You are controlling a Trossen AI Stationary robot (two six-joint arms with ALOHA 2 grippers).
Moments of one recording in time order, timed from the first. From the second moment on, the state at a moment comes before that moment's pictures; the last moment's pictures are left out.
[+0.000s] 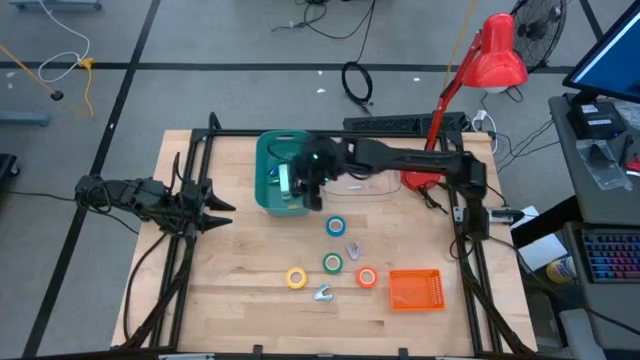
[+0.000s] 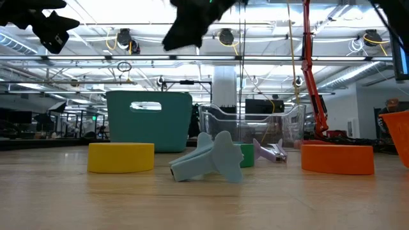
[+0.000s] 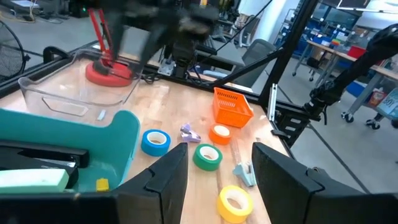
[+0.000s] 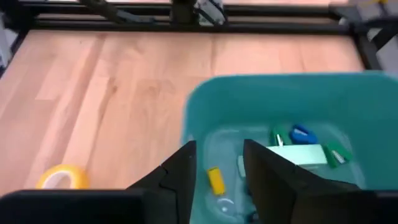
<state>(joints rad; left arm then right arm) -0.27 0.14 0.41 -0.41 -0.17 -0.32 -0.16 1.96 1.86 -0.61 -0.17 -0.14</state>
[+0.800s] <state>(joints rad) -0.27 0.14 0.41 -0.41 -0.16 -0.43 0.16 1.80 1.72 -1.29 0.00 0.47</state>
